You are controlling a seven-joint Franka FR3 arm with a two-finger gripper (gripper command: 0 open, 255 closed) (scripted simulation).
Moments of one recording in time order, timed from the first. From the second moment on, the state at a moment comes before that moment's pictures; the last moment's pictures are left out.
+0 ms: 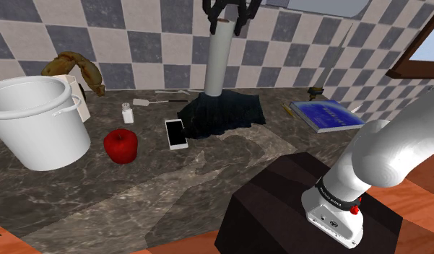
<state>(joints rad) 0.18 -0.25 0.36 -1.67 -0.07 1.56 0.88</state>
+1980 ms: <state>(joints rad) 0.19 -0.32 0.37 -2.14 -0.05 1.96 0.93</state>
